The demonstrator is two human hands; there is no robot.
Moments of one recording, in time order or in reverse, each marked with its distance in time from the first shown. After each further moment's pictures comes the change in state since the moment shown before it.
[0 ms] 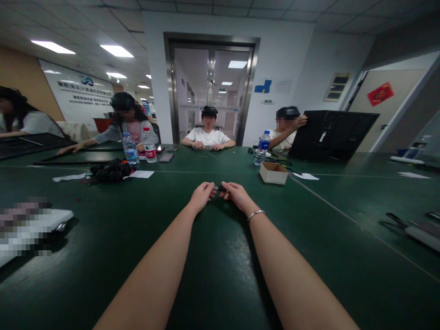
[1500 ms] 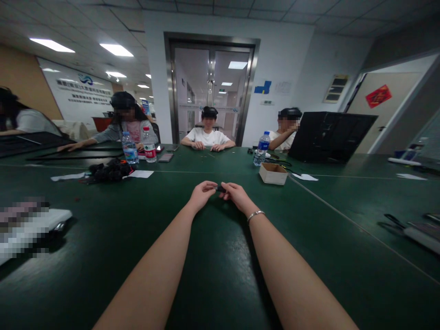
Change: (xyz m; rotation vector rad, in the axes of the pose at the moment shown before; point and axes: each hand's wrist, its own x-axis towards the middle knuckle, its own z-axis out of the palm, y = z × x) left_hand -0.001 0.003 -0.002 -0.084 -0.017 0.134; right_hand 0.000 0.000 0.001 -0.013 0.003 -0.015
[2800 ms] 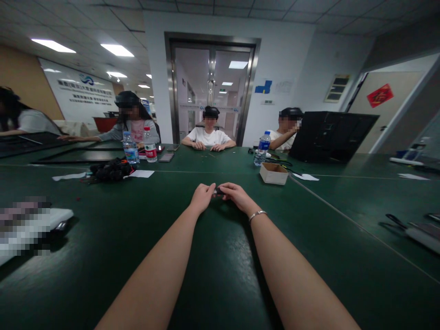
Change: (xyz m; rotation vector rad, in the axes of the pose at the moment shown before) left_hand 0.002 -0.007 0.001 0.435 0.019 -0.006; right_hand -0.003 -0.002 -0.002 0.054 -0.104 0.000
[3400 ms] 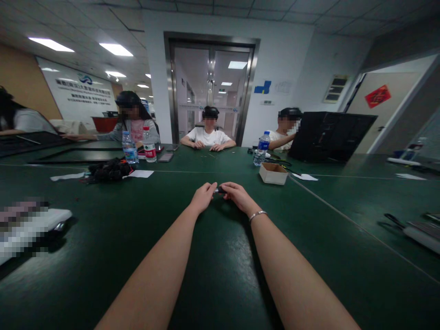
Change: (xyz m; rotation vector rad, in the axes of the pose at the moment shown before) left_hand -0.003 0.004 0.001 -0.072 -0.032 -0.089; right_hand -0.001 0.000 0.000 0.064 0.044 0.008
